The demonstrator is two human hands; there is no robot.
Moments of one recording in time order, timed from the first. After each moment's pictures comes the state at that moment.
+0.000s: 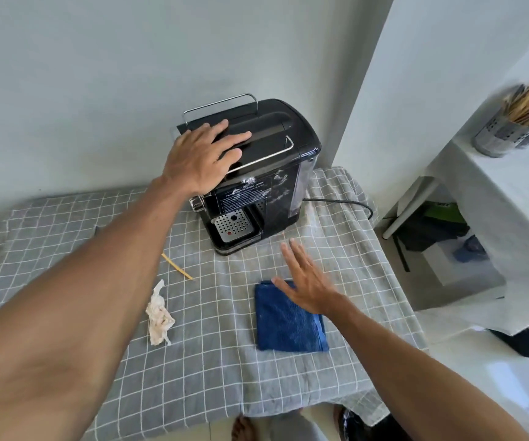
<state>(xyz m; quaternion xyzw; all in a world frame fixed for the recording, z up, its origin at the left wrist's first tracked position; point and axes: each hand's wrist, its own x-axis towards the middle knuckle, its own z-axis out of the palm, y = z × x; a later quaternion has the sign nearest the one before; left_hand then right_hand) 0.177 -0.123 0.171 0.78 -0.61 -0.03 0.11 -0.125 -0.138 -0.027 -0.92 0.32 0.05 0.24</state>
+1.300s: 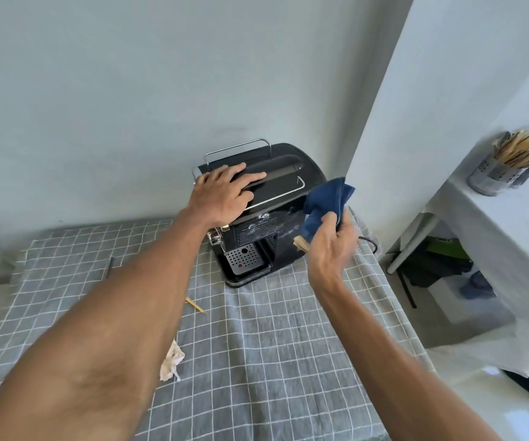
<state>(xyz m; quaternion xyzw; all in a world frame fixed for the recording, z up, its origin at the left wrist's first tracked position) 0.184 -0.129 0.172 0.79 -0.61 -0.05 0.07 -0.038 -0.141 0.158 -0.44 0.49 -0.56 0.50</state>
